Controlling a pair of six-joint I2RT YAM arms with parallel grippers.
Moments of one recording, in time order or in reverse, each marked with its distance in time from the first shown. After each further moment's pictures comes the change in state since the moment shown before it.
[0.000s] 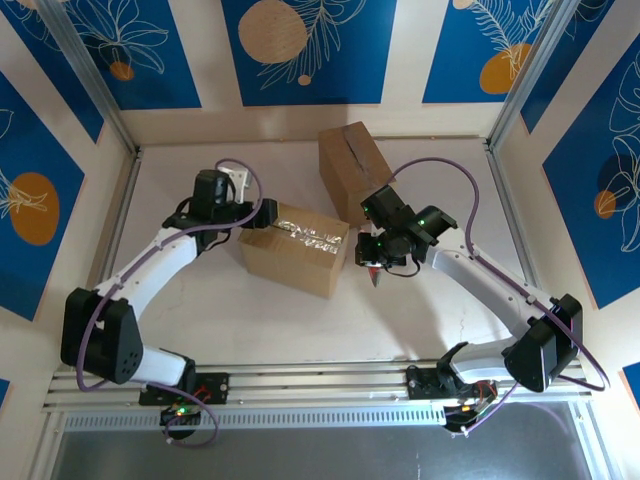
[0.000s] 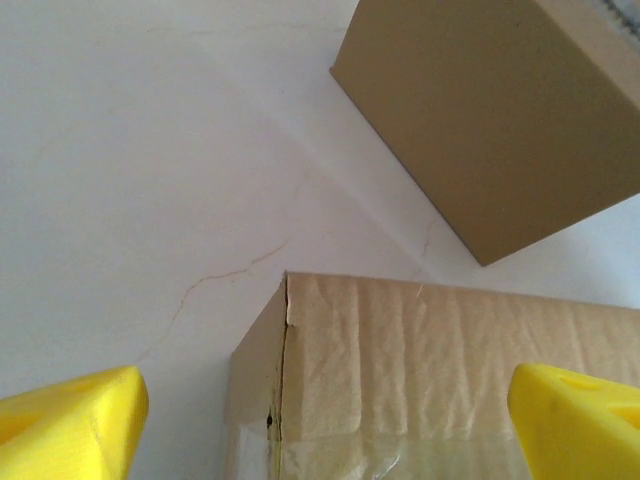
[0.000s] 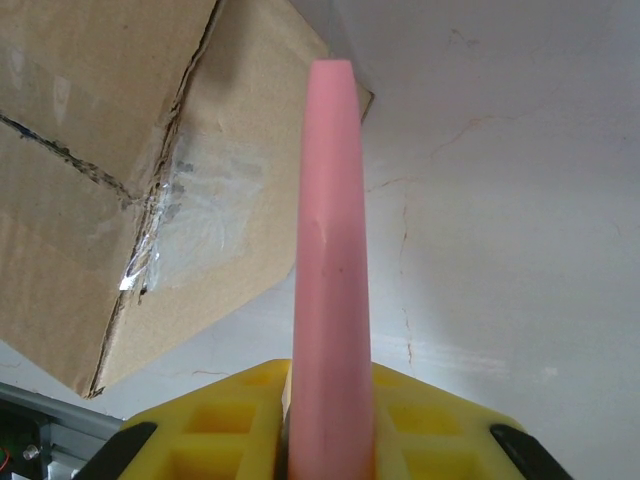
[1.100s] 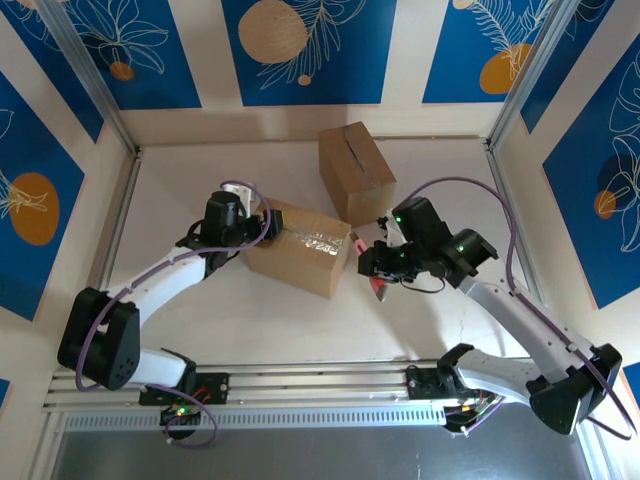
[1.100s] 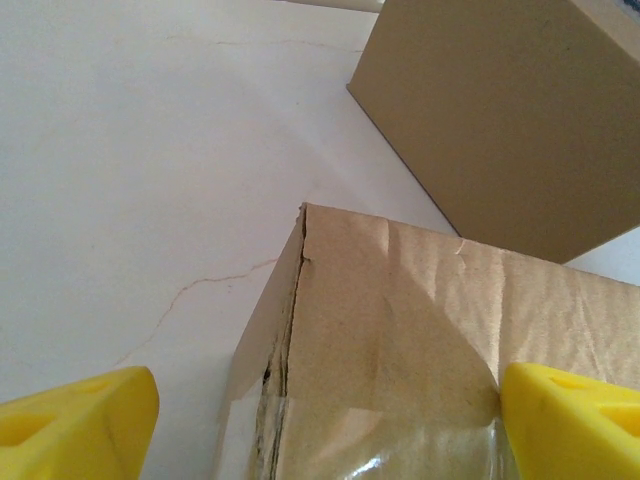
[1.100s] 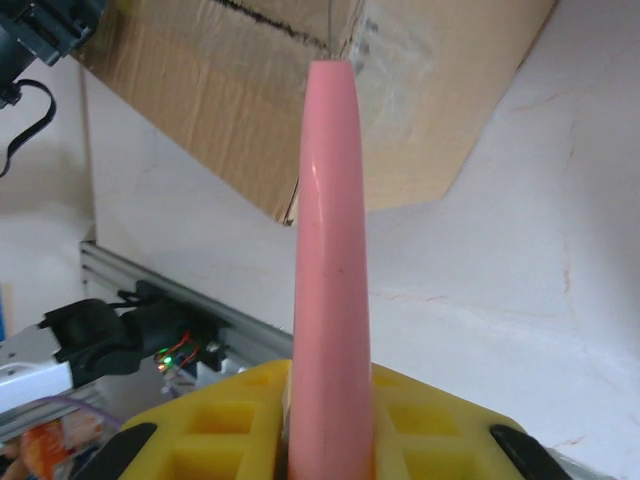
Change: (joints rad) left arm -0.077 -0.023 -0.197 0.269 -0.137 -0.104; right arm -0.065 -0.264 -0.148 0.080 -0.350 0.114
